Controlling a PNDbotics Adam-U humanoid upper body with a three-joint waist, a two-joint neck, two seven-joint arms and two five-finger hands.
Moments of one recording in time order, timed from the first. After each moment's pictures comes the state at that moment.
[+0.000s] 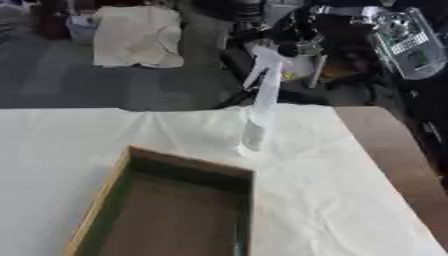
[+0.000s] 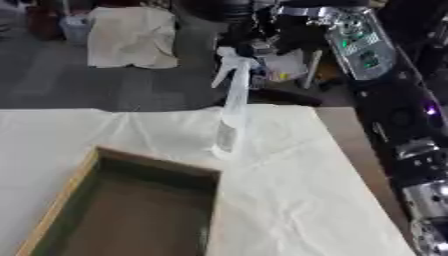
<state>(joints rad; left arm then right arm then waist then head) -0.26 0.51 -0.01 -1.99 0.26 -0.07 0.57 -1.38 -0.69 0.01 -0.91 0.21 -0.10 0.88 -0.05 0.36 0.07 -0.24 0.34</state>
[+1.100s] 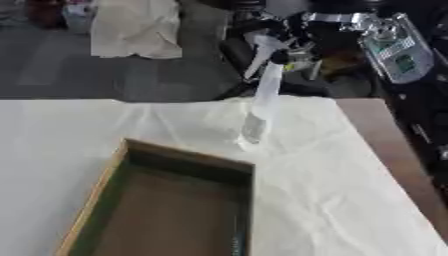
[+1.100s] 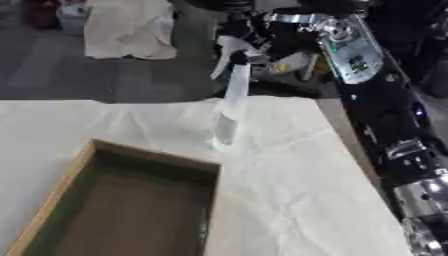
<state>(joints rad) -0.27 0.51 -0.01 -1.99 0.26 -0.06 0.57 -1.37 -0.68 0.01 -0.89 0.24 -0.12 0.85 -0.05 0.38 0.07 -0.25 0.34</state>
